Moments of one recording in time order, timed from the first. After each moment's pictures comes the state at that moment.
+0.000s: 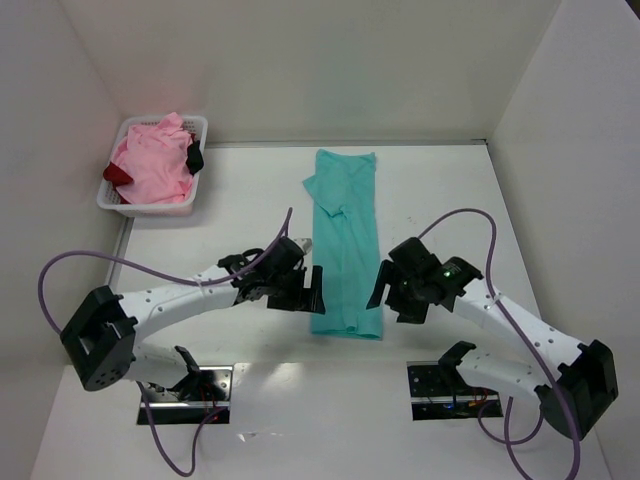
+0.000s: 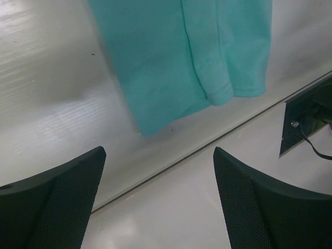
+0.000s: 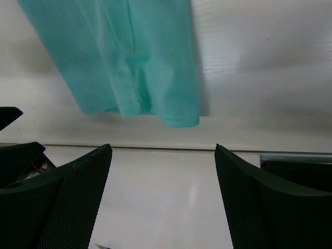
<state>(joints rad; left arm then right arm) -0.85 1.35 0.86 -0.49 0.15 -0.73 0.64 1.01 0.77 -0.90 -0.04 0.99</state>
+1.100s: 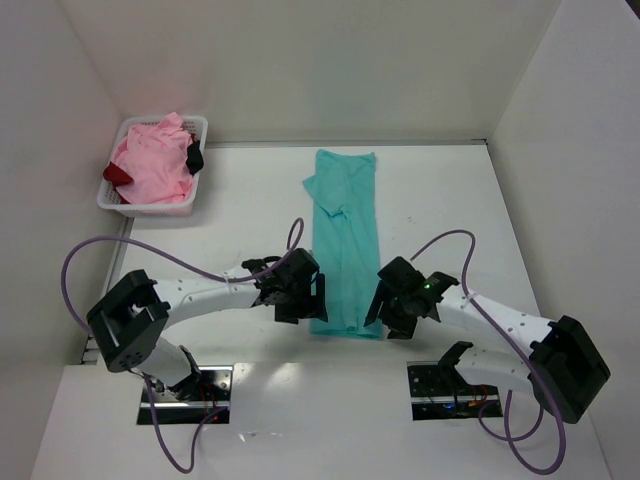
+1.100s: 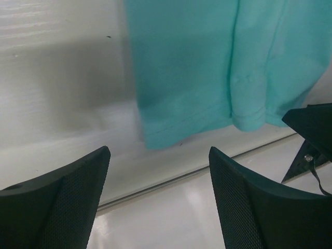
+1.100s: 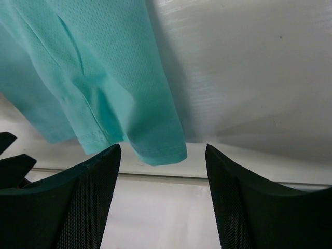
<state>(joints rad) -0.91 1.51 0.88 -0.48 0.08 -0.95 0.70 1.10 0.54 -0.69 -0.06 1.13</state>
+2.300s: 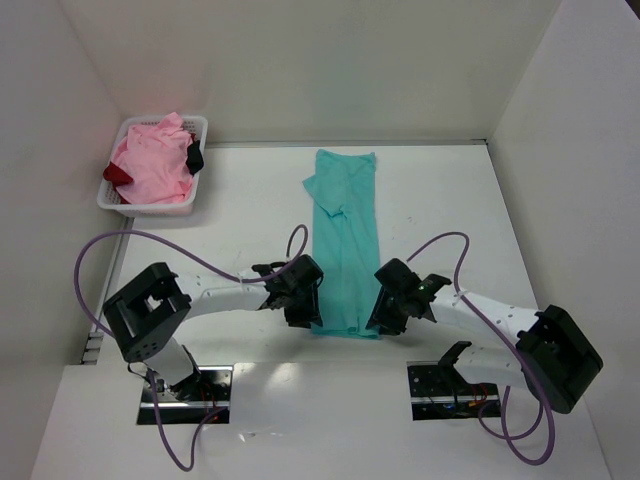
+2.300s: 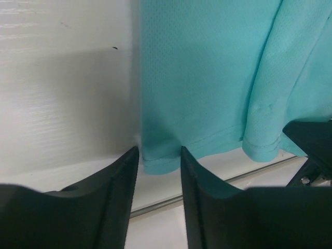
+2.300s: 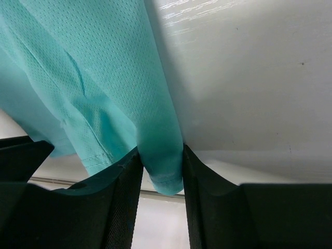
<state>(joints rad) -0.92 1.60 0.83 -0.38 0.07 -1.06 0.70 1.17 0.50 -0.55 -0.06 1.15</state>
